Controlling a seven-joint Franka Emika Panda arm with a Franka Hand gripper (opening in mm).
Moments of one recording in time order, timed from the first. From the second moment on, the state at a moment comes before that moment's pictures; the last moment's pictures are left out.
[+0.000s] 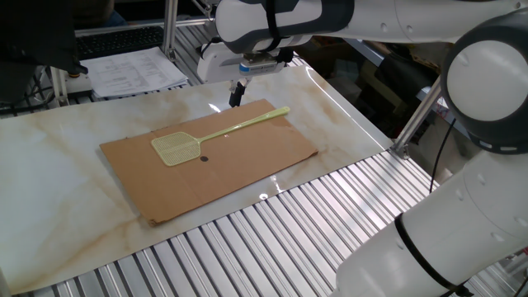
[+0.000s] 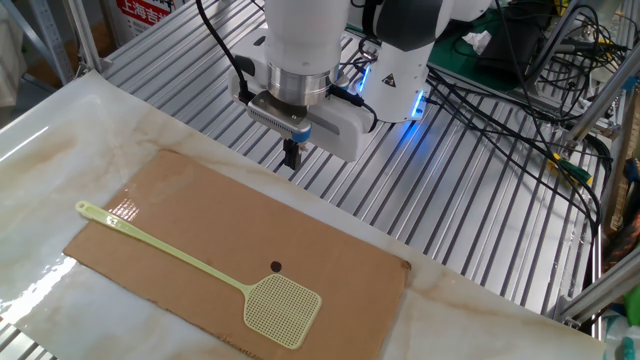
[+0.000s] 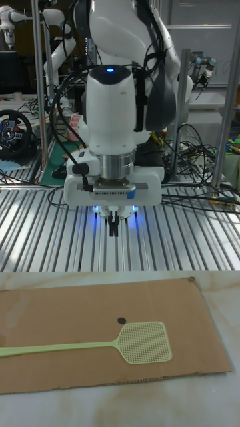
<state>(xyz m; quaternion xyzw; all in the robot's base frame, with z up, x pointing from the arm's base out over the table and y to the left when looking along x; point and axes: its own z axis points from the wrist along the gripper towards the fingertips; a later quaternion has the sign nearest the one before) 0.499 0.000 0.299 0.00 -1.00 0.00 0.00</state>
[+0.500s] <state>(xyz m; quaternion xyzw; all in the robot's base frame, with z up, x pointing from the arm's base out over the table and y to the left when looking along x) 0.499 0.000 0.298 -0.06 -1.00 0.00 0.02</state>
